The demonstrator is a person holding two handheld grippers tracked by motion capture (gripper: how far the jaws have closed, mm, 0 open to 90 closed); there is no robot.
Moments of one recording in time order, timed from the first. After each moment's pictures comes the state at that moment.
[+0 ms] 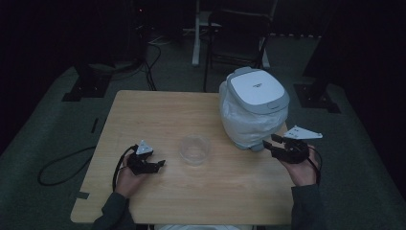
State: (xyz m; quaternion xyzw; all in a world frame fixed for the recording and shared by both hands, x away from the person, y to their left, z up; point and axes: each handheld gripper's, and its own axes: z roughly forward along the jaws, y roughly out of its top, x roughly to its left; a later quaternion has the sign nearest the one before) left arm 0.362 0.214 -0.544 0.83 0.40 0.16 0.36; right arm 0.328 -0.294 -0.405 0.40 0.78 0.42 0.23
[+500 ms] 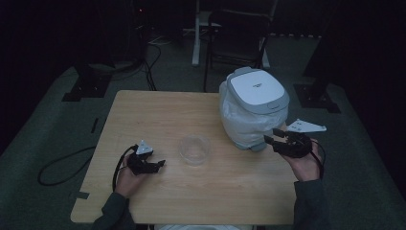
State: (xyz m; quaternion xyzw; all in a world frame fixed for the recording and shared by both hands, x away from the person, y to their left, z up) left arm 0.362 0.214 -0.544 0.83 0.40 0.16 0.36; right arm 0.334 -0.295 -0.383 0.40 0.78 0.42 0.23
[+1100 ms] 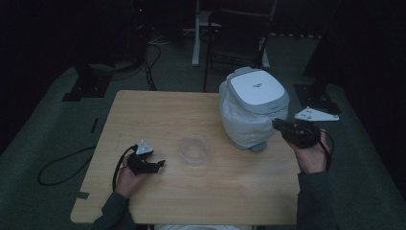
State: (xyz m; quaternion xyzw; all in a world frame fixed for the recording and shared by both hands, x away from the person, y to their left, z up) left arm 0.362 0.215 -0.544 0.83 0.40 0.16 0.36; right arm 0.337 -0.297 -0.339 0.40 0.76 0.44 0.26
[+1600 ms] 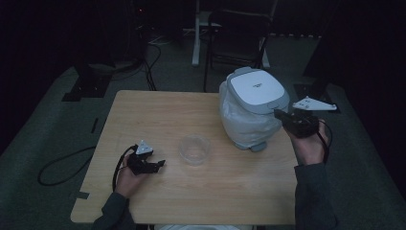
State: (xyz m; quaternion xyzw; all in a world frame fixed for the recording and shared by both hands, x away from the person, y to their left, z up) left arm 0.362 0.215 -0.544 0.83 0.40 0.16 0.36; right arm 0.357 -0.291 -0.324 0.42 0.75 0.43 0.29
